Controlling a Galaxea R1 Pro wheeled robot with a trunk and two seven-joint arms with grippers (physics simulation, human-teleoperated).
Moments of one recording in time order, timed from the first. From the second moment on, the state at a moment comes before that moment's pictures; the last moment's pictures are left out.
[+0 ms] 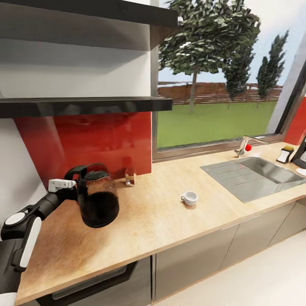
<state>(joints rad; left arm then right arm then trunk) -0.45 0.23 0.24 -1.50 0.11 0.34 -0.43 -0.40 -0.03 0.42 -0.03 -0.62 0.00 -0.08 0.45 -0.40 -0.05</state>
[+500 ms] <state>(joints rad) -0.45 0.23 0.24 -1.50 0.10 0.41 -0.43 -0.40 -0.03 0.42 -0.03 -0.62 0.00 -0.08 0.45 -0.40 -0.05</state>
